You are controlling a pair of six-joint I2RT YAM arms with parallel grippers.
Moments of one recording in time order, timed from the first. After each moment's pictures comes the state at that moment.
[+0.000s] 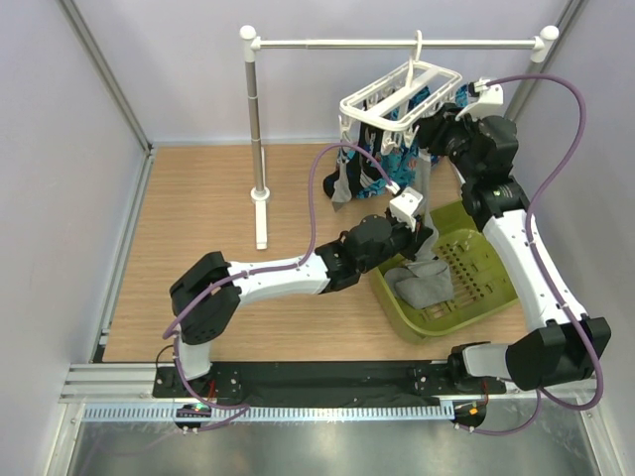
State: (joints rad) left arm -1.13 1.88 1.39 0.43 -0.16 -0.26; right arm 0.16 1.30 1.33 -0.02 -0.12 0.28
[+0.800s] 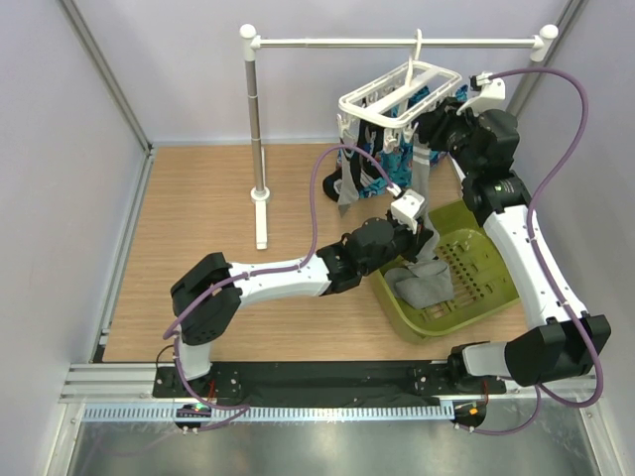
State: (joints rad) left arm -1.15 1.89 1.39 0.43 -0.18 -0.26; right arm 0.16 1.32 1.38 -0.06 -0.09 0.30
